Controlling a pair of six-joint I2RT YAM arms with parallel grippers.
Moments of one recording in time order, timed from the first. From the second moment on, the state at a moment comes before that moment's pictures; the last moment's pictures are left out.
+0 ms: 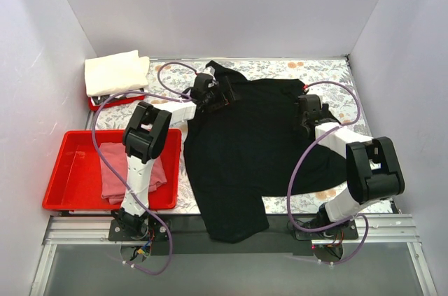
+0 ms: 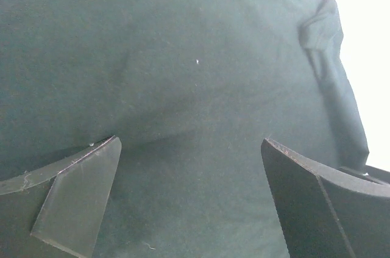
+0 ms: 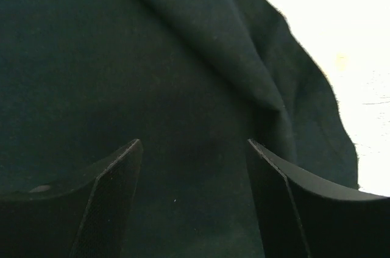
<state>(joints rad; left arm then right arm) -0.47 2.19 1.45 0.17 0.18 -0.75 0.23 1.53 0.79 -0.03 0.46 0.12</state>
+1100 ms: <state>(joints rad) -0.38 2.14 1.32 0.28 0.30 -0.69 0.21 2.22 1.64 -0.18 0.14 0.08</state>
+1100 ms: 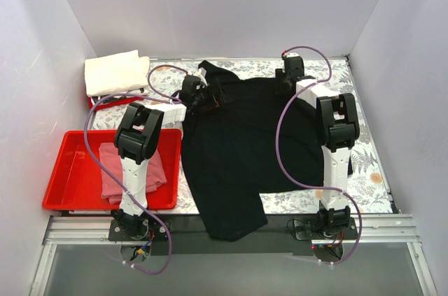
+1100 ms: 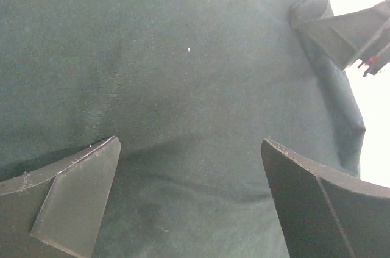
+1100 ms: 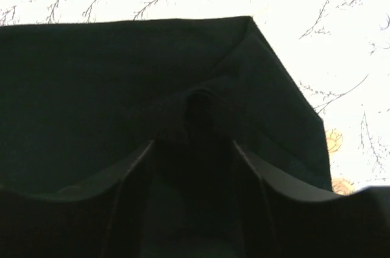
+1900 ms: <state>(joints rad) -0.39 2.13 1.33 0.26 0.31 -0.66 0.16 2.24 1.68 -0.16 0.02 0.10</state>
